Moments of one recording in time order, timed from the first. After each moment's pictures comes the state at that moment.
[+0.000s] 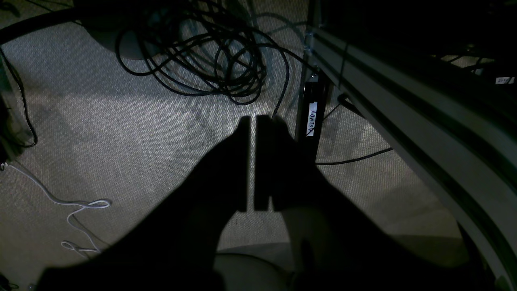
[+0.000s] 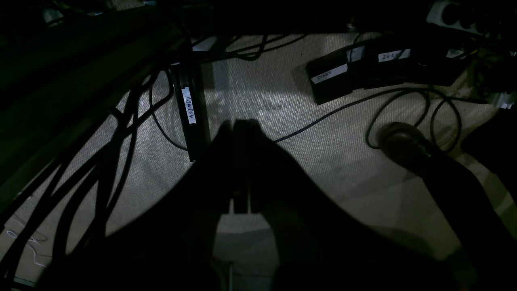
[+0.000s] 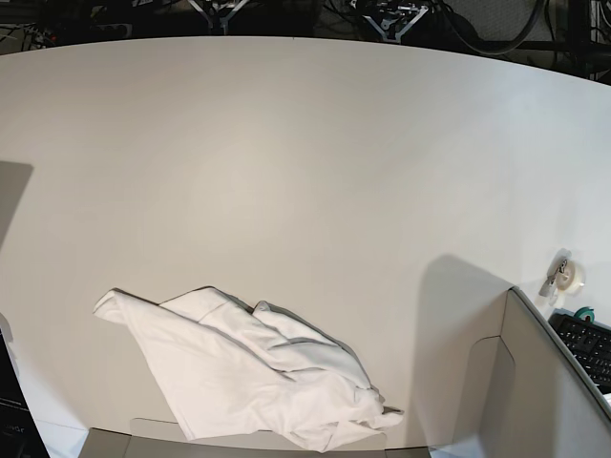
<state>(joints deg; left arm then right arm) 3.1 -0.4 -4.9 6.8 1.0 -2.2 -1.1 -3.9 -1.6 2.2 7.8 -2.0 -1.3 1.1</state>
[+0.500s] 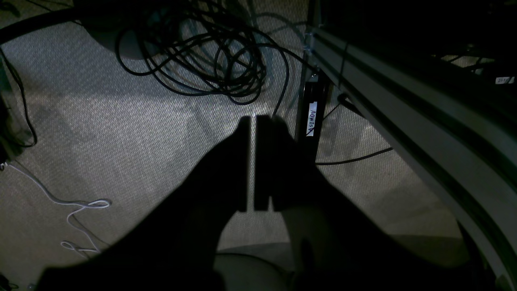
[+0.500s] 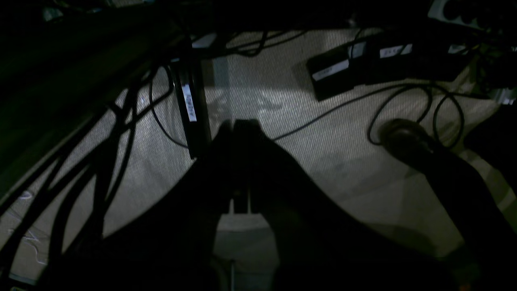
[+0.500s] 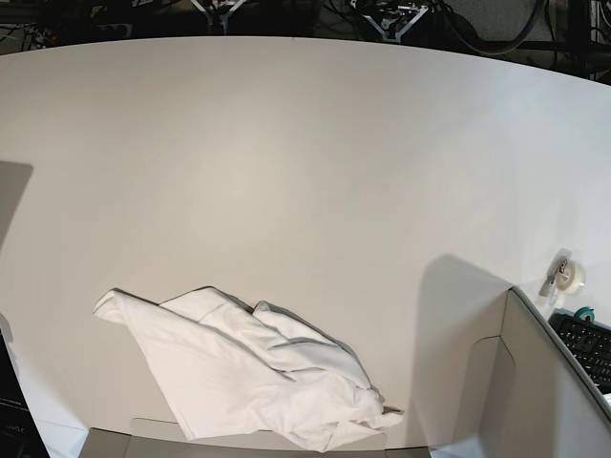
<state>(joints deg) 3.3 -0.4 -4.9 6.8 1.0 -2.2 -1.1 -4.5 -1.6 2.1 7.8 -1.5 -1.3 1.3</state>
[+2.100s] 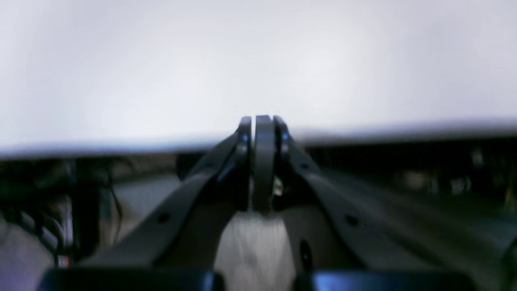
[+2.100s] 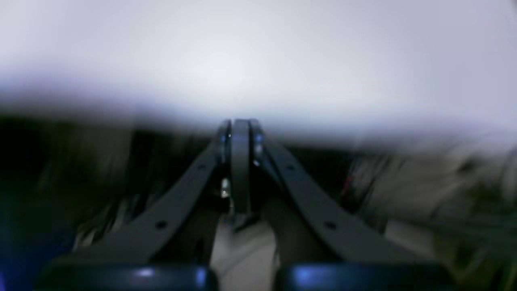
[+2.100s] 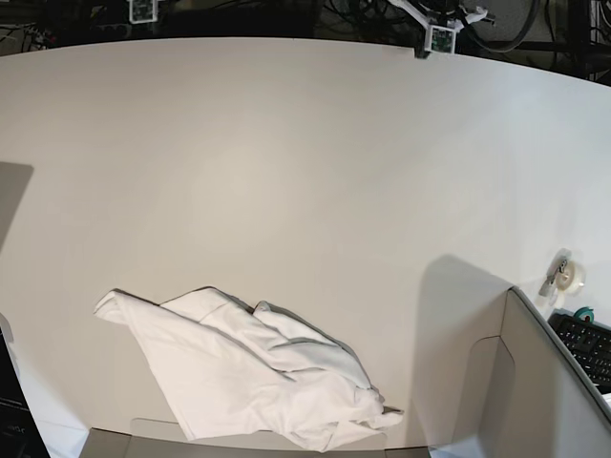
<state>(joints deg) 54.6 -4.7 -1.9 117.2 0.4 -2.9 17.5 -60.1 3.0 7.2 114.3 -6.1 -2.0 -4.1</state>
